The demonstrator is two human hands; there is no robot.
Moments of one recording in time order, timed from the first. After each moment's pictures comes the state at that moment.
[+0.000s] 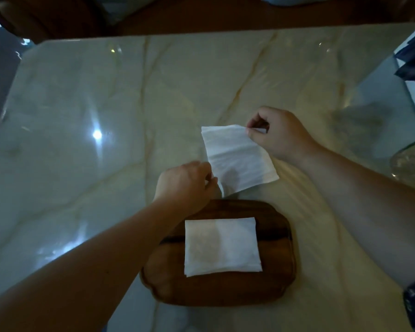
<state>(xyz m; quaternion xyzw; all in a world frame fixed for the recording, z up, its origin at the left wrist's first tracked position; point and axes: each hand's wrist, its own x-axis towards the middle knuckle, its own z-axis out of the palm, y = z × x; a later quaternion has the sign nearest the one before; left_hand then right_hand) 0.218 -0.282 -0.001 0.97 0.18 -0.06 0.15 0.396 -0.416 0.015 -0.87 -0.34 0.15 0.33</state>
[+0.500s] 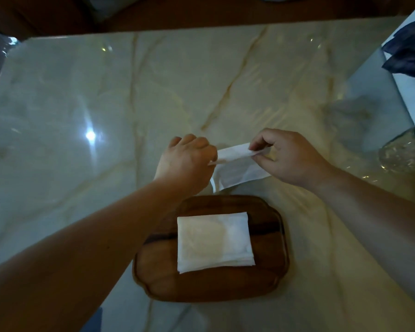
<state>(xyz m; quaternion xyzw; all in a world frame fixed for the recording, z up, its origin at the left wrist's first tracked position) 0.243 -0.278 -0.001 0.99 0.06 0.06 0.11 0.371 -0.466 0.015 -0.84 -0.42 0.14 0.31</state>
